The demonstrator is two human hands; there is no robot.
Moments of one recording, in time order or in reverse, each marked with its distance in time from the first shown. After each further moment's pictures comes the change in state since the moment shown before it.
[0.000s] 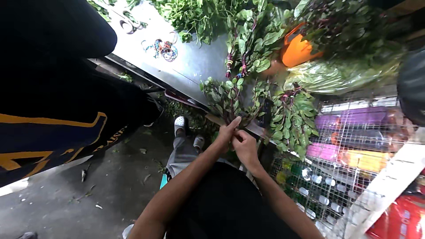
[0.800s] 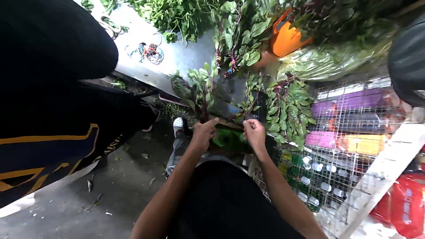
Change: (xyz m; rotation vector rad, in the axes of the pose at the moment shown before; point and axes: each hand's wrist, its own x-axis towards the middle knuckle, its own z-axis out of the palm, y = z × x) left_hand -0.028 0.036 -0.040 -0.015 0.092 0.138; right_hand 0.040 0.054 -0.029 0.165 0.170 0.260
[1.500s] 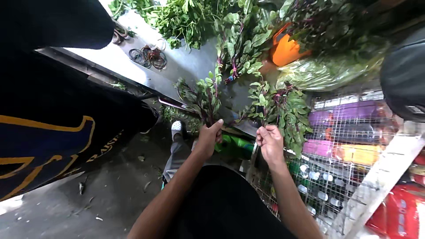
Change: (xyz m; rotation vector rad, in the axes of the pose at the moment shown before) left_hand -0.001 0.003 0.021 -0.037 -0.032 -0.025; right_hand -0.014 -0.007 -0.043 0.694 -0.049 -0.231
